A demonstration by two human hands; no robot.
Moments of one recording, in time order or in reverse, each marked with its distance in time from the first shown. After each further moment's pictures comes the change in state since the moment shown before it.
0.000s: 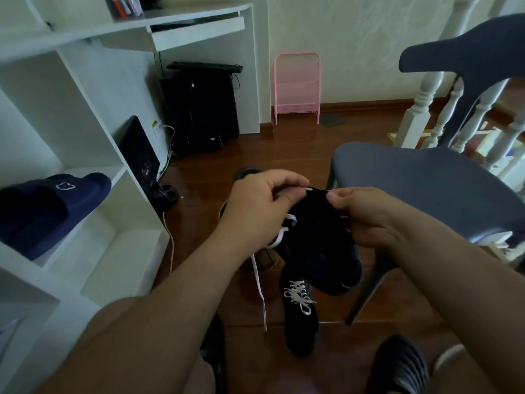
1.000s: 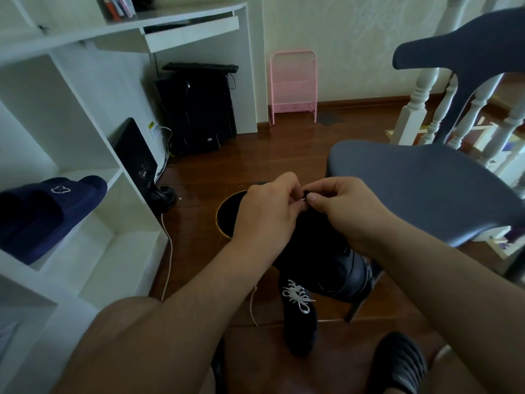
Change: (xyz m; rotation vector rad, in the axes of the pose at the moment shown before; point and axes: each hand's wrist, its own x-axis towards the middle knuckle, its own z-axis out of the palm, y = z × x) left_hand 0.005 -0.003 0.033 0.369 0.075 0.068; right_hand -0.016 0.007 0.015 -0.388 0.072 -0.417
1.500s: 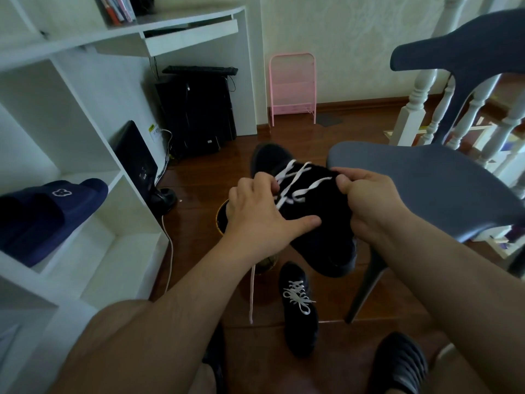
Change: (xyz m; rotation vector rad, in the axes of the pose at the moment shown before) left_hand -0.002 -0.009 -0.007 0.131 -0.147 -0.236; right_hand 0.014 -0.001 -0.014 0.502 0.309 0.161
